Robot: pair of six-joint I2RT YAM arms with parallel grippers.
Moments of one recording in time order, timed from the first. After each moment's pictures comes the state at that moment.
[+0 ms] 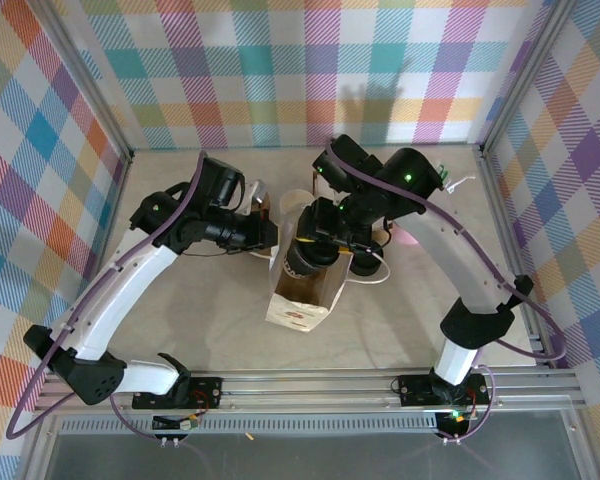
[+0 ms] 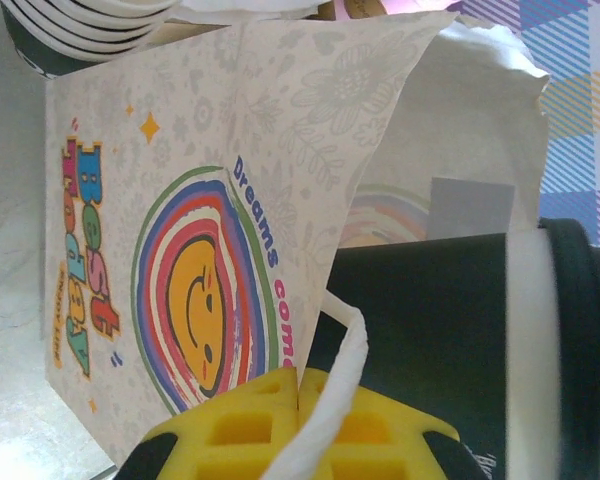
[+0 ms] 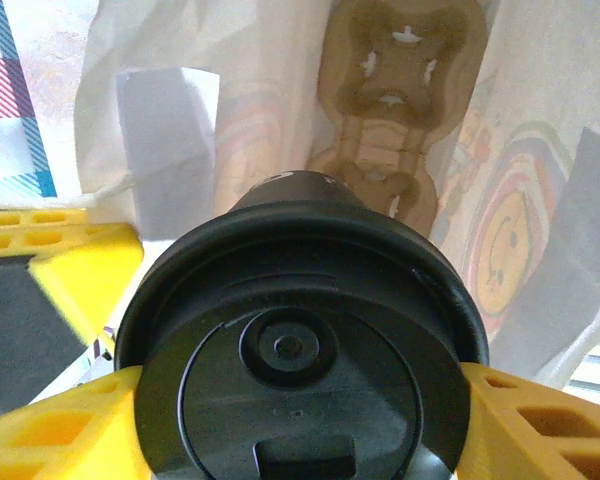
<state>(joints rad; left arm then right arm) -0.60 1.32 1.56 -1.12 0.40 -0.64 0.89 1.74 2.31 -1.69 -0.13 1.00</state>
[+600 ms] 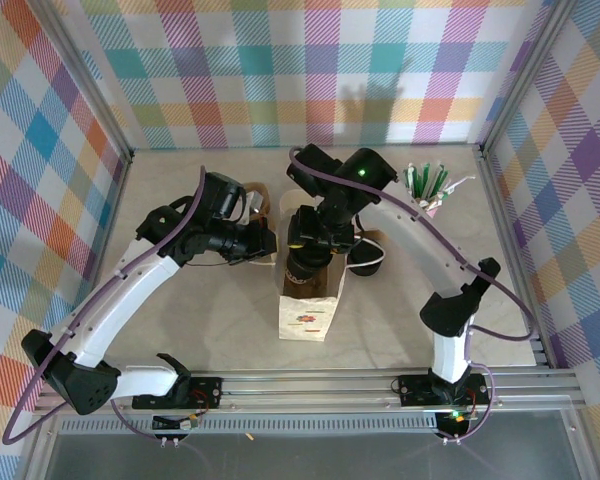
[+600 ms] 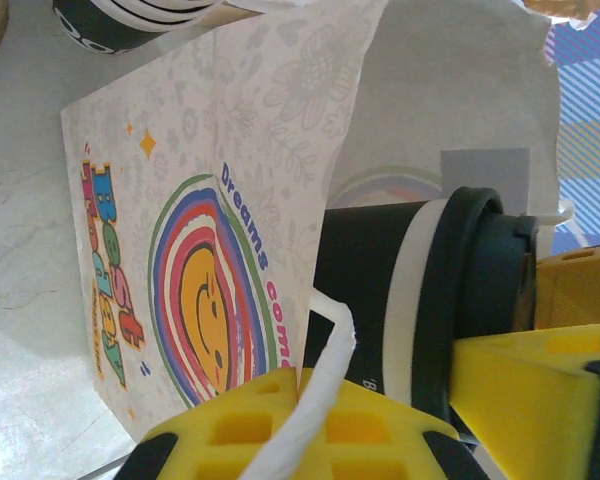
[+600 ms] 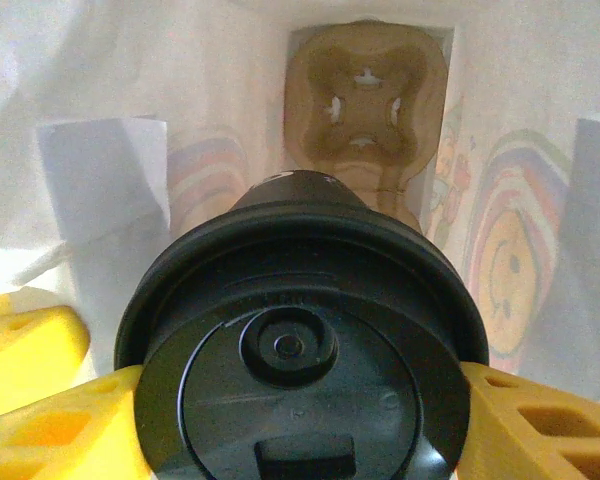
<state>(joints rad) -0.60 1.27 1.41 -1.02 0.36 -0.75 0.89 1.88 2.29 -1.69 -0.08 0.90</state>
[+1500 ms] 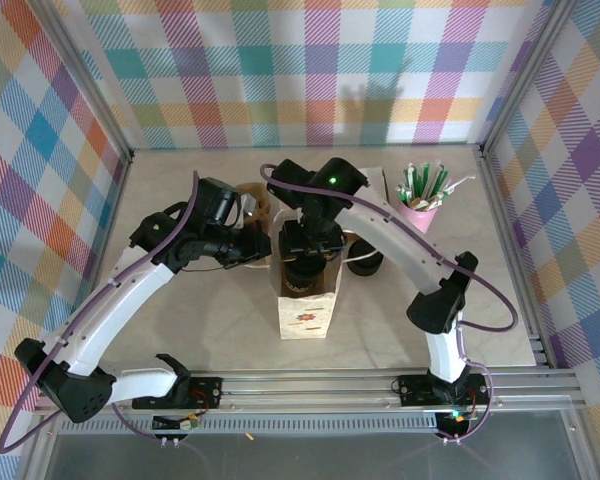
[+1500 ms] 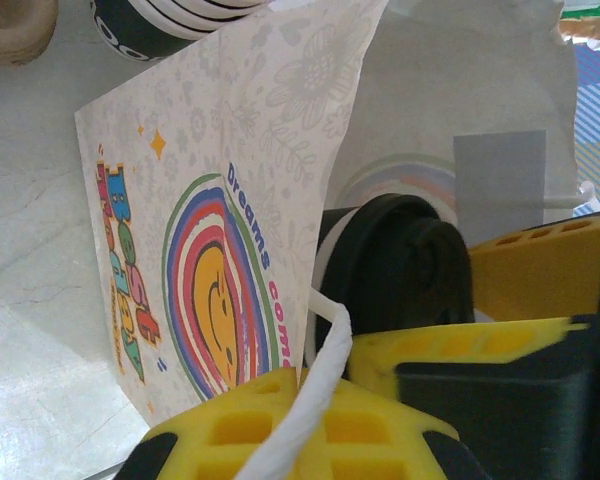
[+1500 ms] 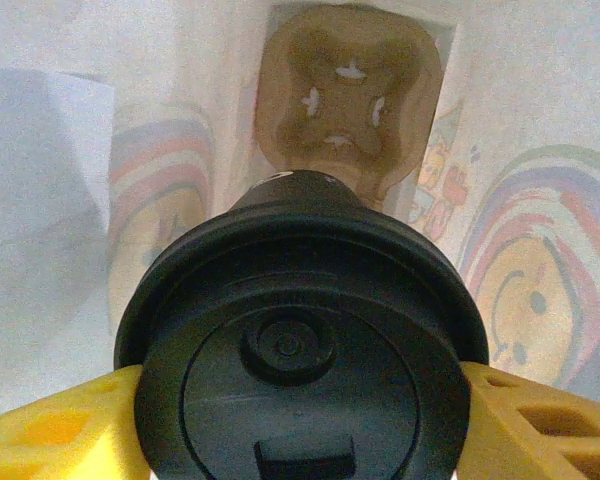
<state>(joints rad) -0.60 1.22 1.37 -1.02 0.31 -0.78 0.95 1.96 2.28 -1.69 -0.02 0.73</state>
